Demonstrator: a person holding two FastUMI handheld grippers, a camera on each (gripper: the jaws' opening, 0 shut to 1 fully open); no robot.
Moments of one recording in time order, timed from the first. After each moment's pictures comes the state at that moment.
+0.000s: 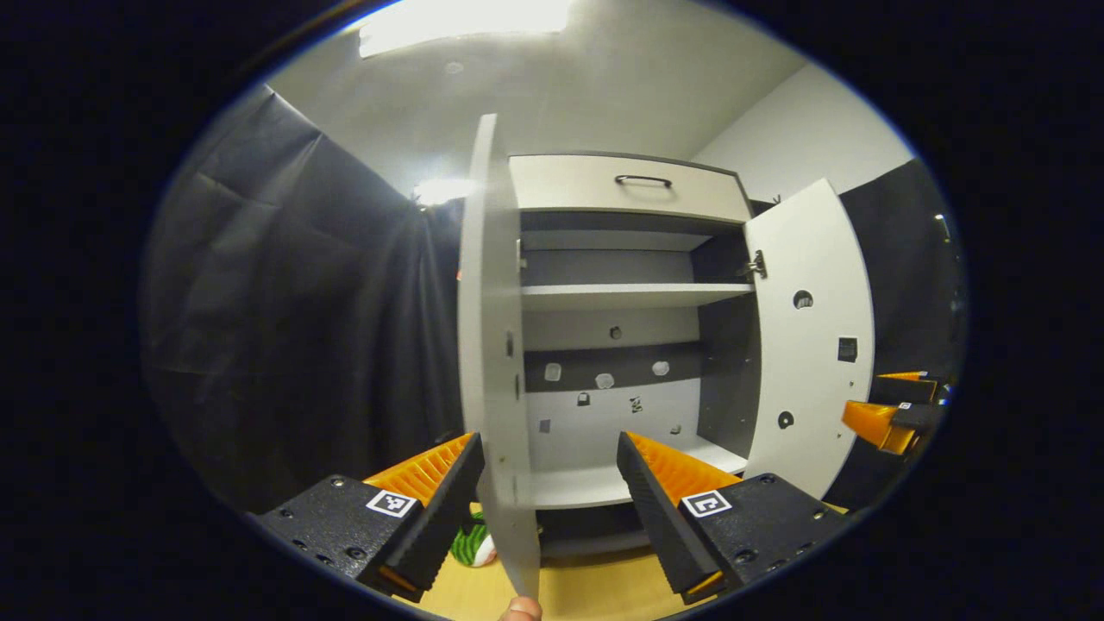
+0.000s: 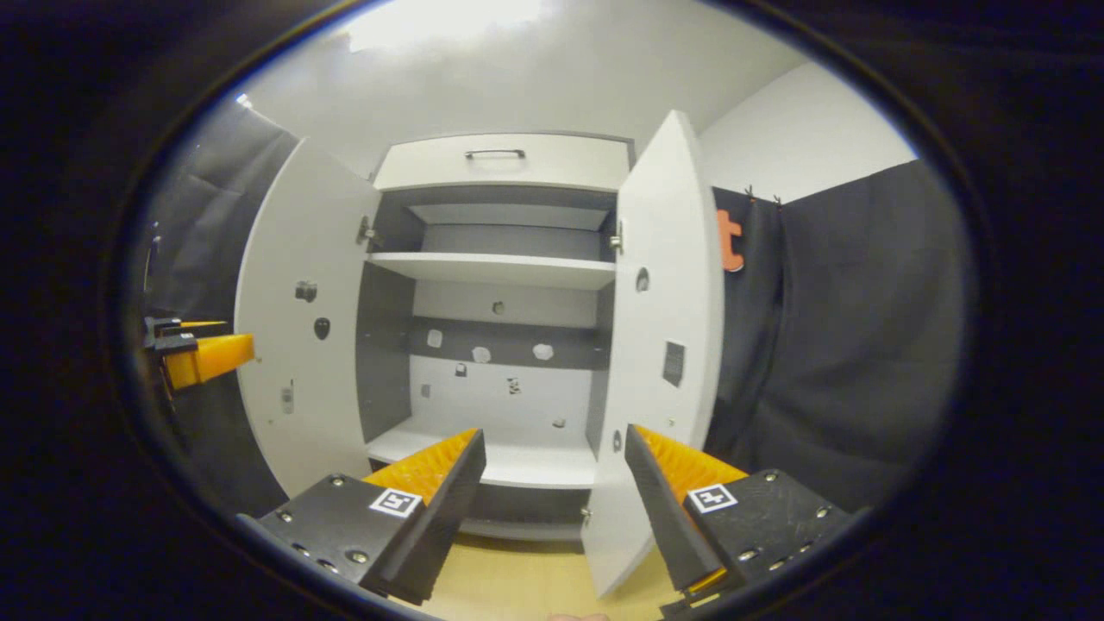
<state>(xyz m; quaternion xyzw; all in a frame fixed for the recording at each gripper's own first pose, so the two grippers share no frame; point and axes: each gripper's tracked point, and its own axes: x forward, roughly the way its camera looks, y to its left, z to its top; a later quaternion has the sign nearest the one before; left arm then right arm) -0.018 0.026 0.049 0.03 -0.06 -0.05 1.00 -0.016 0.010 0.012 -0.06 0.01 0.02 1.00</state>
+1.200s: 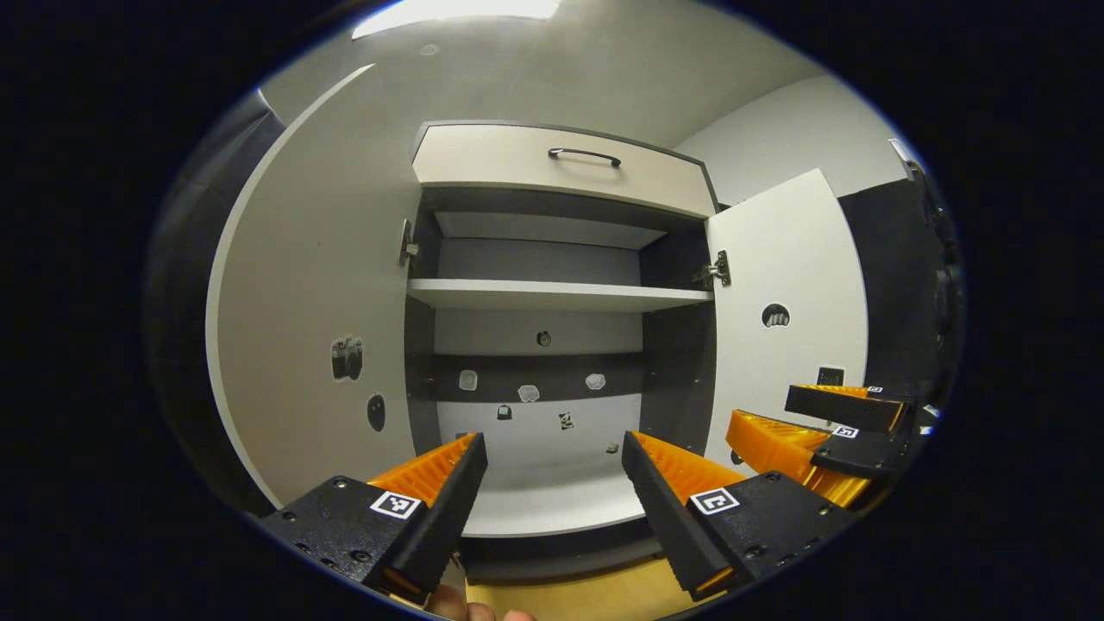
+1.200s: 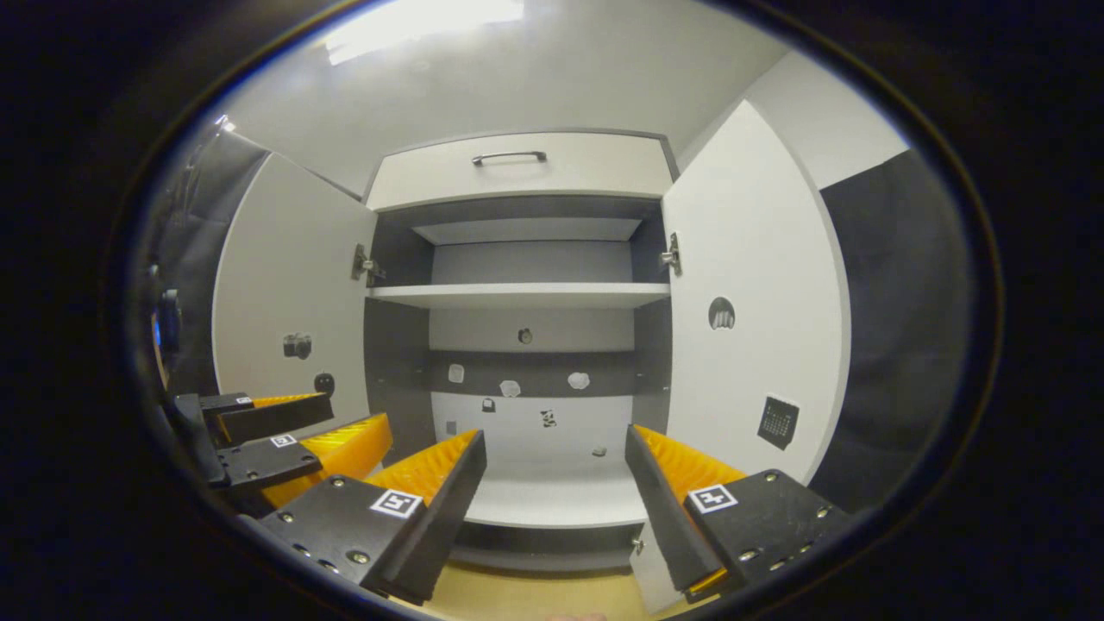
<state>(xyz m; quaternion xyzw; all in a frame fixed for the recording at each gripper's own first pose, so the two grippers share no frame) 0.069 -0.054 0.057 0.00 -0.03 -0.11 0.99 0.054 0.061 0.044 -0.02 0.00 0.03 1.00</state>
